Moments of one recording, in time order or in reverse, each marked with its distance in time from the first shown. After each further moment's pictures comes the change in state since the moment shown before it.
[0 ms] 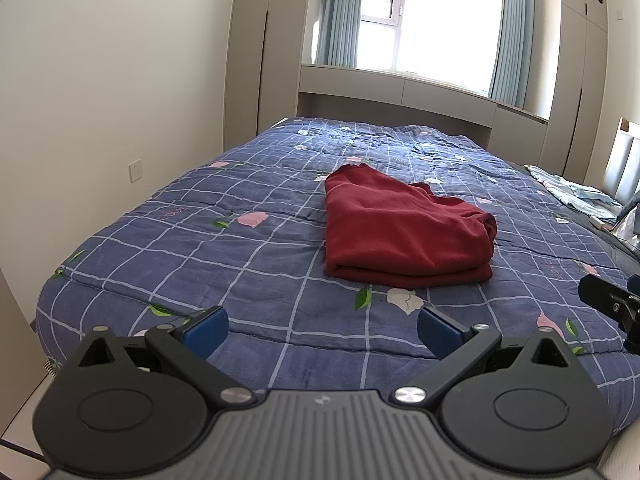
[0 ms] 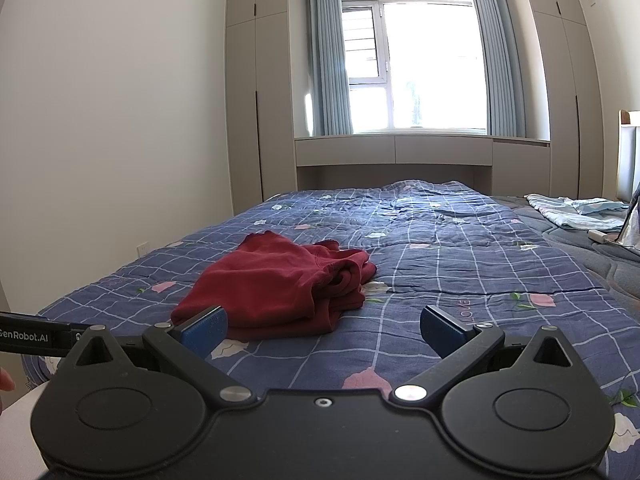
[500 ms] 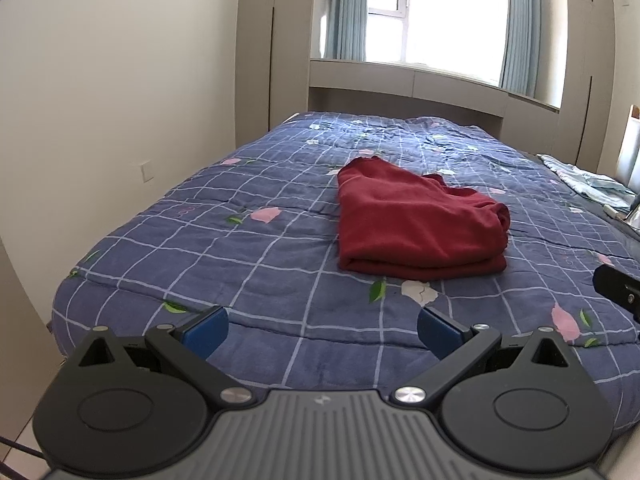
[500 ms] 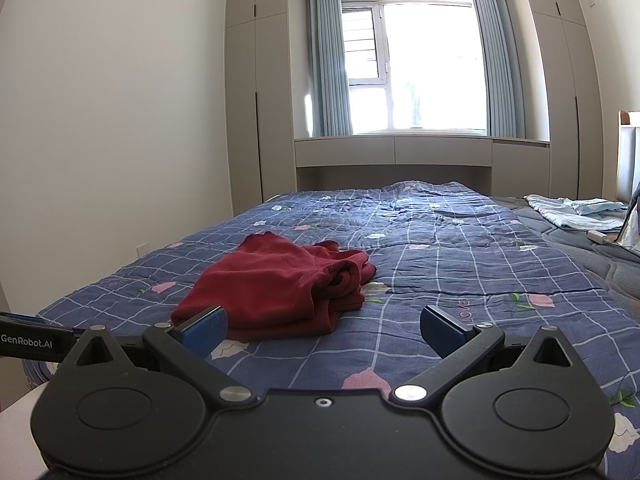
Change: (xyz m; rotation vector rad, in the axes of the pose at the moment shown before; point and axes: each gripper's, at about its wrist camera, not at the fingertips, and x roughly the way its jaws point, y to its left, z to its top) left arm -0.001 -0.004 0.001 0.019 0.021 0.058; right arm 0.000 0.000 0.000 0.000 0.000 0.000
